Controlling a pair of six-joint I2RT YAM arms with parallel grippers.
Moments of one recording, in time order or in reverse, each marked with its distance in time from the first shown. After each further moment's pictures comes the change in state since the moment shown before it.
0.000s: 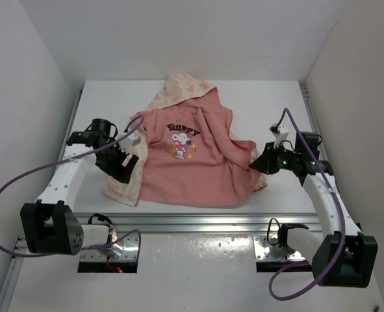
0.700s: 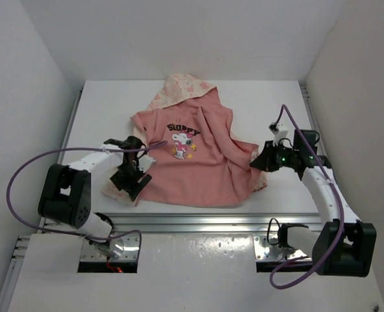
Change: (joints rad) left arm -0.230 0.251 -0.176 0.116 -0.211 -0.135; right arm 0.002 0.087 0.025 0.001 0.035 -0.002
